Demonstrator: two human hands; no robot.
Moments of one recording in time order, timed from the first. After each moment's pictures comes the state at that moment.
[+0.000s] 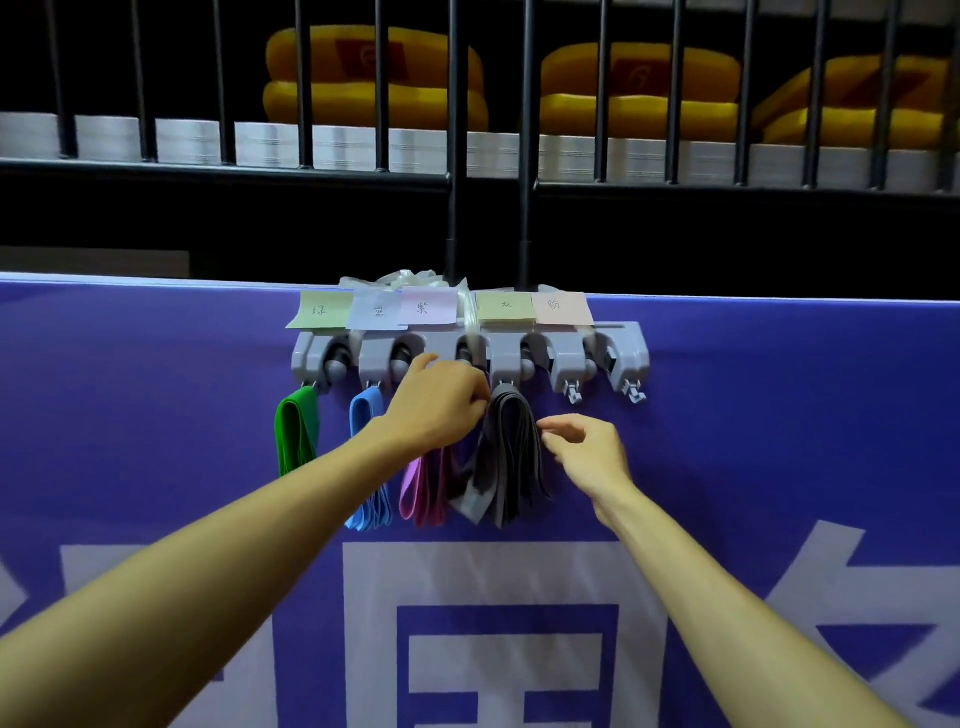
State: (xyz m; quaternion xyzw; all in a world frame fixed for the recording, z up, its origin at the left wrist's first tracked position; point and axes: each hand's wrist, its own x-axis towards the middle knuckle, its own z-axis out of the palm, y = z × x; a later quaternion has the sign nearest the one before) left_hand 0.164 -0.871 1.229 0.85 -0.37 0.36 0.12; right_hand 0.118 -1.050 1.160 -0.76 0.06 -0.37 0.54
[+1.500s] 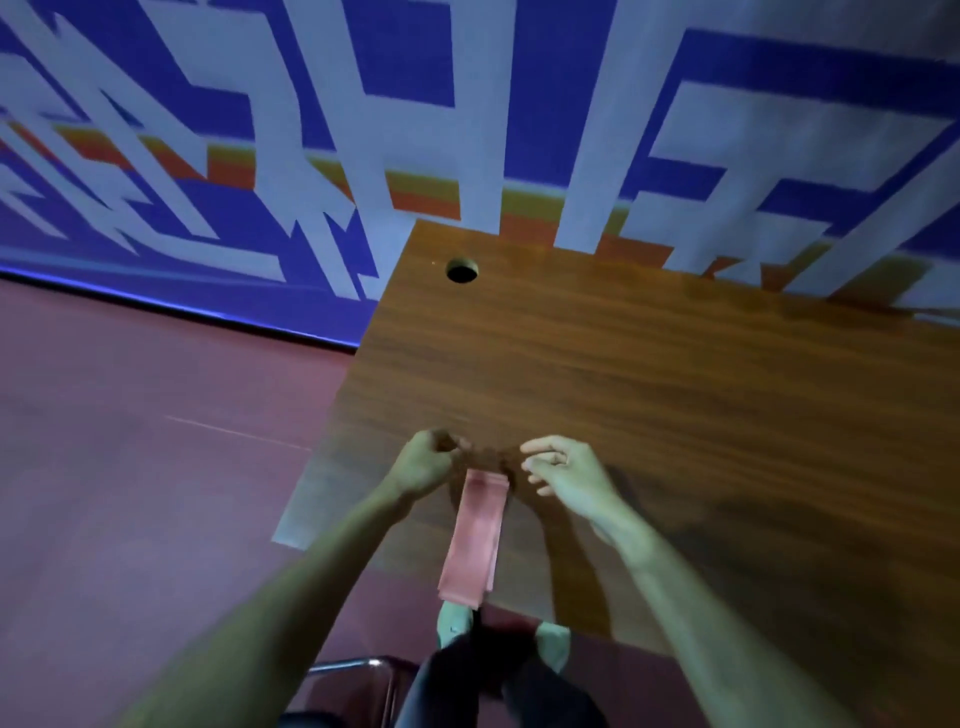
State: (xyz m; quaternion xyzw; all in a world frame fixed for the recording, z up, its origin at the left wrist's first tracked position) left_hand -0.028 -0.559 0.697 0.84 0.08 -0.28 0.47; right_hand -0.069 -0.751 0.712 -0.77 0.20 0.22 0.56
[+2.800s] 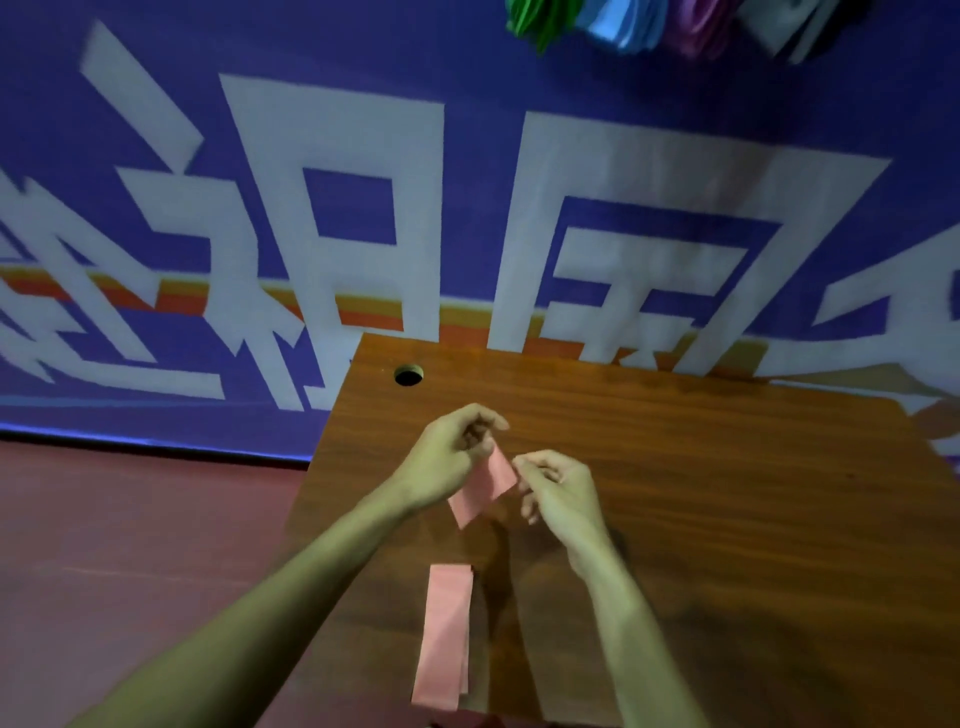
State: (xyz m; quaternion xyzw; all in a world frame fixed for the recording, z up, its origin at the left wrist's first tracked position) left_hand 0.011 -0.601 0.824 0.79 -0.24 -0.16 0.53; right_hand -0.067 -0.747 0.813 -0.74 0.23 -0.02 0.63
